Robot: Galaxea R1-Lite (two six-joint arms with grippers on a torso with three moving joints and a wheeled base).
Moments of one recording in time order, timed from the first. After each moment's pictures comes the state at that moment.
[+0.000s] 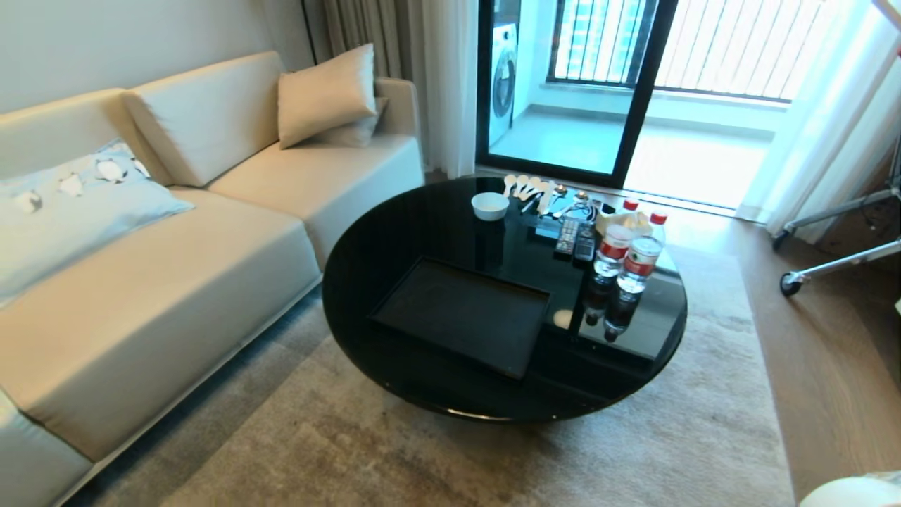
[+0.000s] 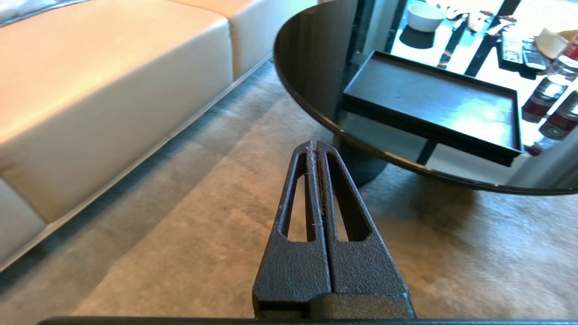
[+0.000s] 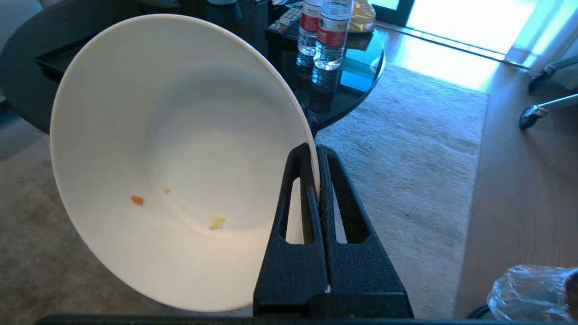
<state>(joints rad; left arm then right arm) 0.00 0.00 0.00 -0.01 0.01 -0.08 0.00 0.00 0.00 0.00 0.04 -0.08</state>
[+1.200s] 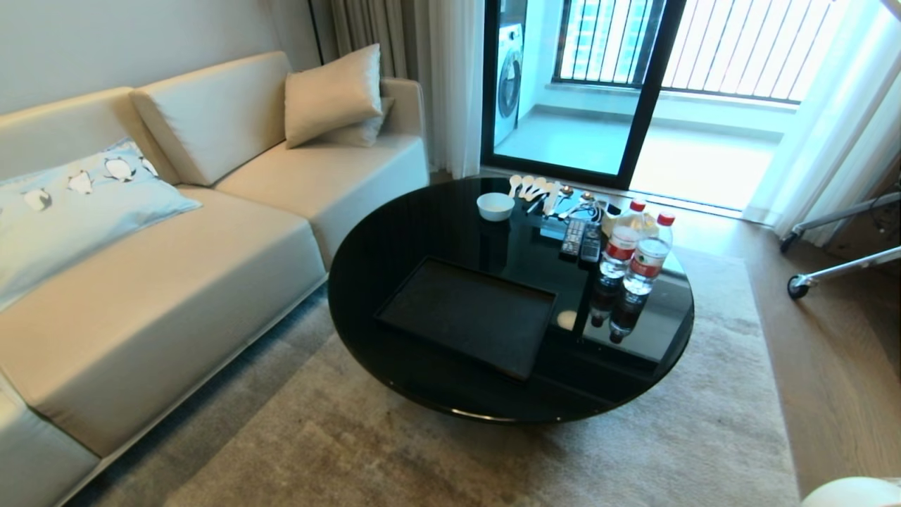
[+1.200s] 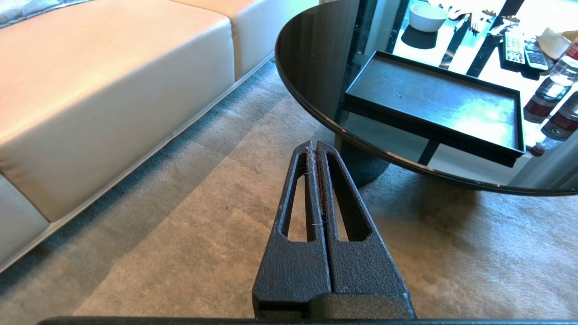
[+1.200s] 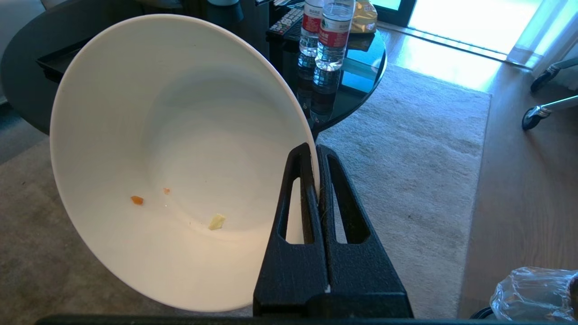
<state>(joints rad) 0.00 0.00 0.00 -0.01 0.01 -0.08 0.00 0.00 0.00 0.00 0.04 -0.08</state>
